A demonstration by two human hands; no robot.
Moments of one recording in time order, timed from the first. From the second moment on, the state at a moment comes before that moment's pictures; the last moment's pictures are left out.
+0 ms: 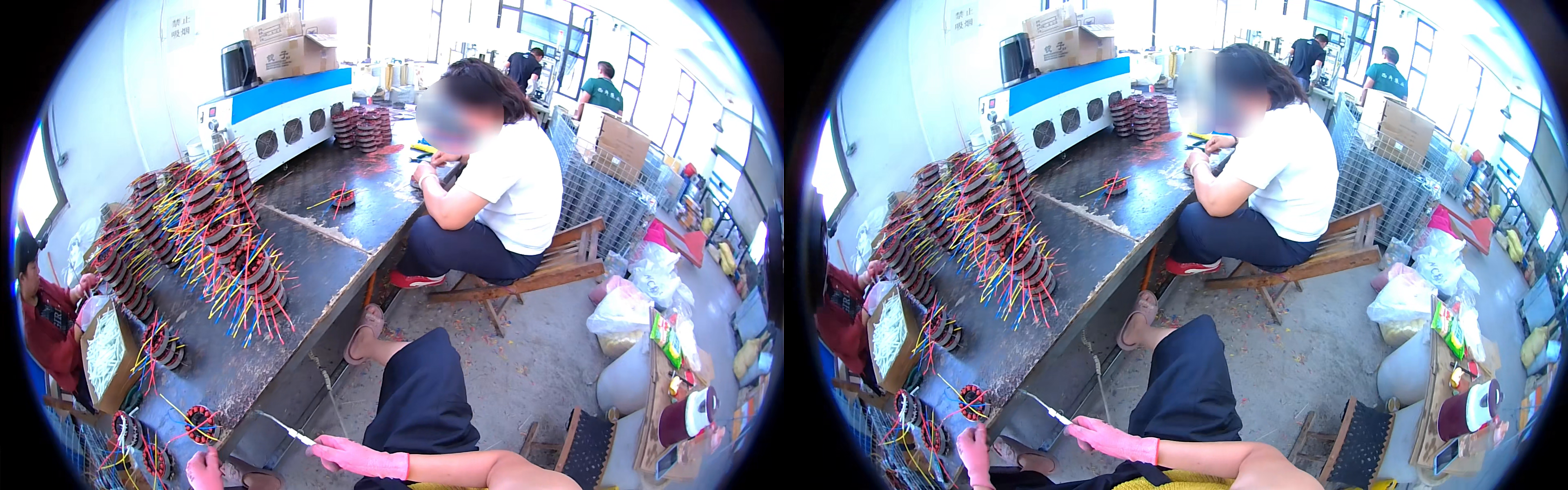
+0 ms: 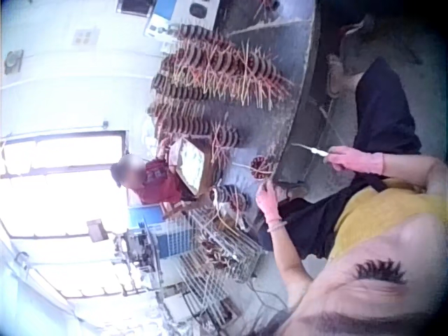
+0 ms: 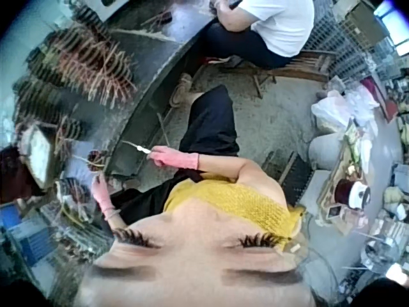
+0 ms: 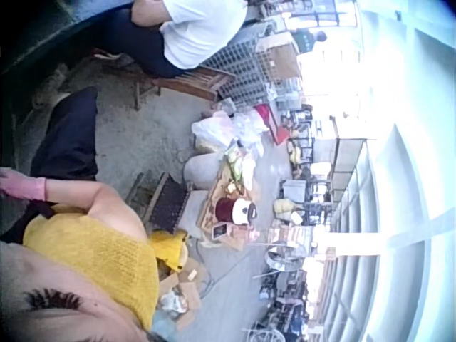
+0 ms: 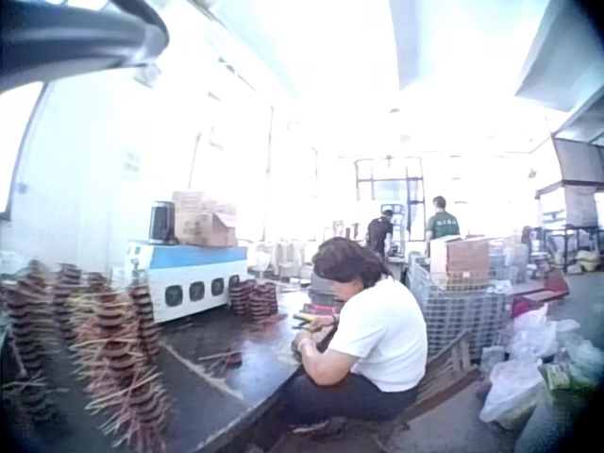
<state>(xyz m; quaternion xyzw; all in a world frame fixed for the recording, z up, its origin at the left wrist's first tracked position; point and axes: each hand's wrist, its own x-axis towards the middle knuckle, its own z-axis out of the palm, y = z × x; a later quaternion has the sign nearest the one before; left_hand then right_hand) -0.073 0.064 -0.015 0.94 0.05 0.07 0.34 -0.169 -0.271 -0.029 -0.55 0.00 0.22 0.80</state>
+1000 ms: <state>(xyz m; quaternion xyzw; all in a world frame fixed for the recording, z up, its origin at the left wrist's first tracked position) -0.076 0.077 -0.022 0.98 -0.05 0.20 -0.06 -0.169 -0.268 -0.017 -0.48 -0.01 0.32 0.82</state>
